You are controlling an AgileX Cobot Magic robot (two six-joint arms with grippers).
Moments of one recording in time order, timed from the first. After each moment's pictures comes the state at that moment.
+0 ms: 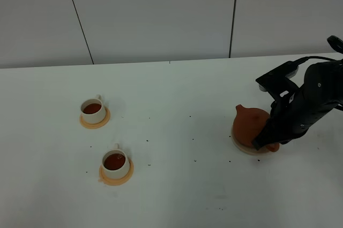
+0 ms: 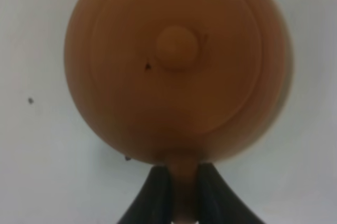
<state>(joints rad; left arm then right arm) -0.09 -0.01 -0.51 -0.05 1.05 0.08 0.31 1.90 -1.20 0.16 0.58 -0.46</state>
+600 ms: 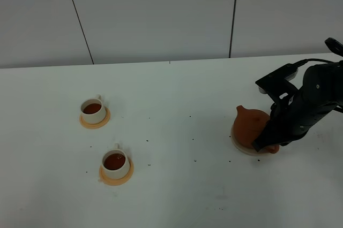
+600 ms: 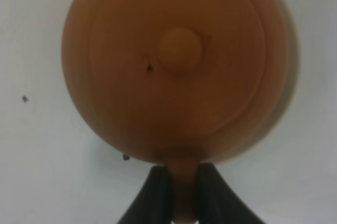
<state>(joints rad) -0.09 -0.01 -0.51 -0.05 1.05 0.08 0.31 1.92 -1.20 0.16 0.58 -0.46</state>
